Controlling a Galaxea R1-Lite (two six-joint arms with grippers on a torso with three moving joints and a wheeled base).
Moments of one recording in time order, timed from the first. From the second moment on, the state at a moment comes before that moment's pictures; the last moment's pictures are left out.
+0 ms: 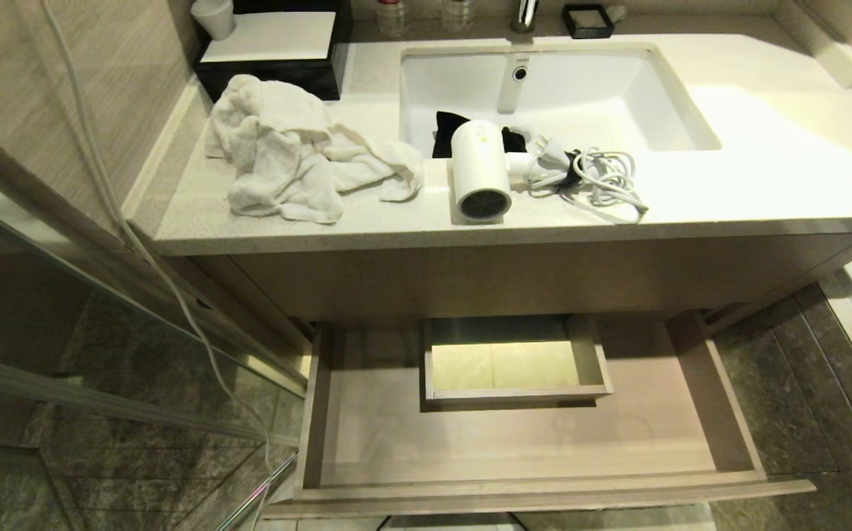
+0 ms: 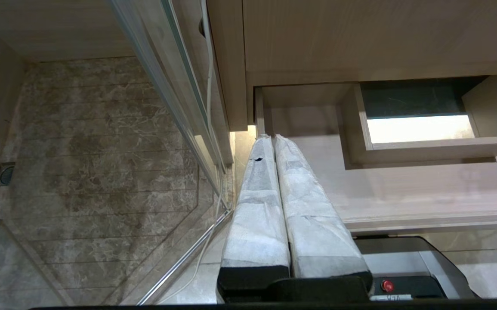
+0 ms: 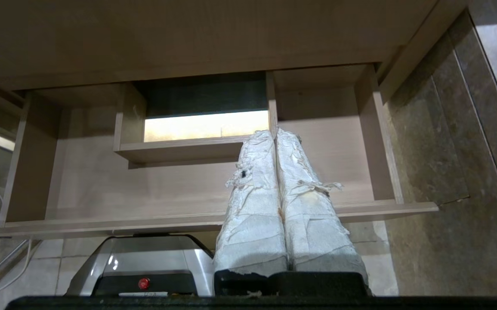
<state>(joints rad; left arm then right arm) 0.00 0.00 0.00 0.00 0.00 0.00 0.00 0.00 0.00 -0.01 0.00 0.03</state>
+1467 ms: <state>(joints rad) 0.00 0.00 0.00 0.00 0.00 0.00 0.00 0.00 0.00 0.00 0.00 0.02</state>
